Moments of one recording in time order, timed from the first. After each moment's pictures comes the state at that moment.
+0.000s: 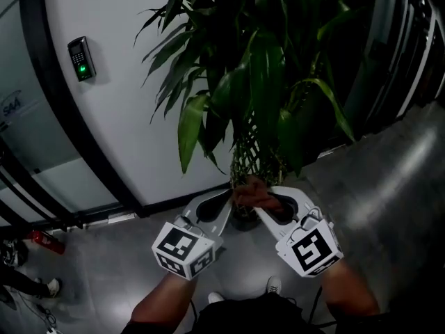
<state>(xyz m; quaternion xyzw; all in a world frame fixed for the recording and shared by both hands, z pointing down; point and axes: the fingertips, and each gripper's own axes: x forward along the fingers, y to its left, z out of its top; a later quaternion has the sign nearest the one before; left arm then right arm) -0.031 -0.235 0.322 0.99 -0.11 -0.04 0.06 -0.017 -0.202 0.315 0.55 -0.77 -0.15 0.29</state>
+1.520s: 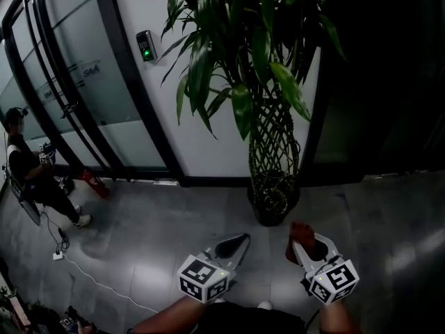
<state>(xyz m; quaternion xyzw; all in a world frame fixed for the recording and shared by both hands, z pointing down) 0.061 0.016 0.427 0.95 -0.29 0.06 0.13 0.177 0.043 0.431 0.53 -0.85 0.07 0.02</state>
